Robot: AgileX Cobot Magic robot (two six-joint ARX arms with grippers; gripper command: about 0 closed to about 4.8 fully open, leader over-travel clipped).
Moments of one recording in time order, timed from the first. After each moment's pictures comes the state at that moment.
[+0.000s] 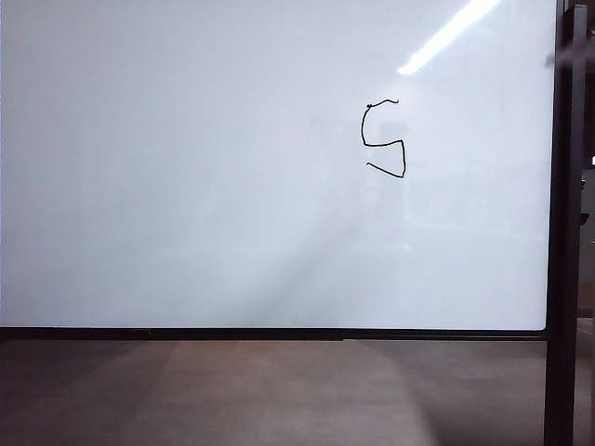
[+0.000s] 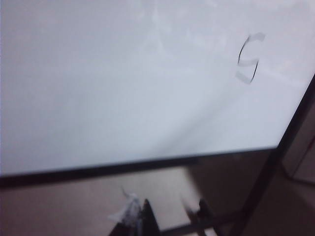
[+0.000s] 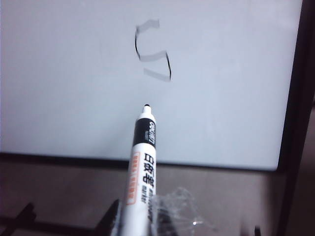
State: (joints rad) left arm -0.35 0.00 0.29 -0.29 -0.02 -0.12; right arm 0.31 0.00 0.23 -0.22 0.00 0.14
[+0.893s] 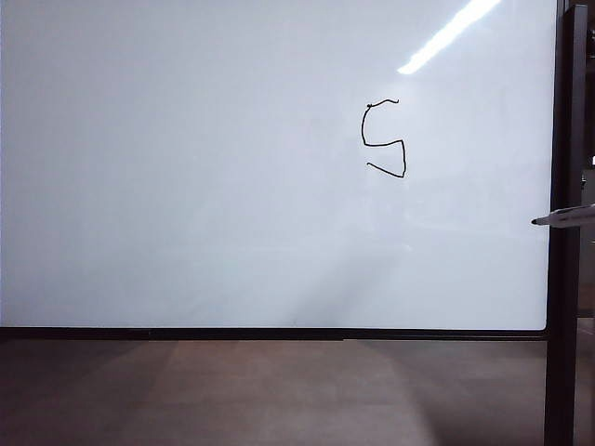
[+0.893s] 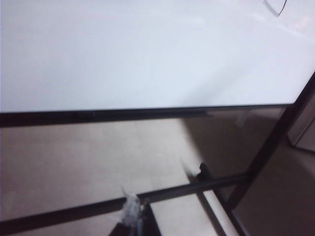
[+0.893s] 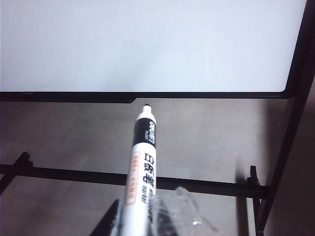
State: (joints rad) left arm -0.35 0.00 0.01 -0.14 -0.01 -0.15; right arm 0.31 0.00 0.02 -0.21 0.00 0.16
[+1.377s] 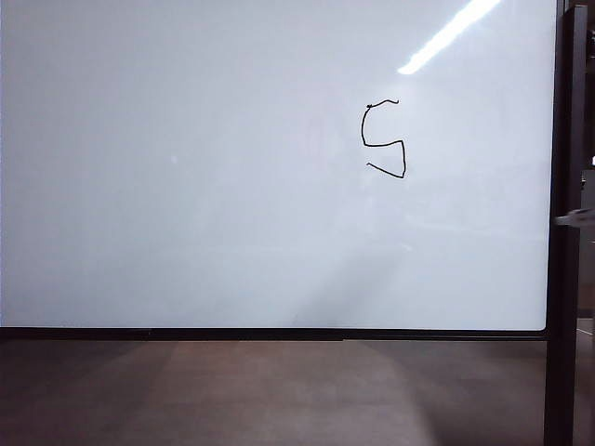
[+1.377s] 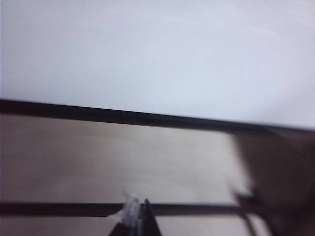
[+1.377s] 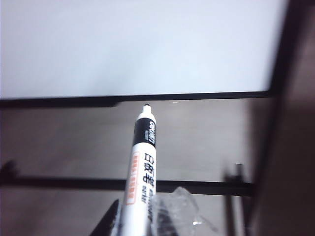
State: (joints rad) left arm -0.05 0.00 0.01 -0.15 0.02 -0.15; right arm 0.22 0.00 0.02 -0.21 0.00 0.16
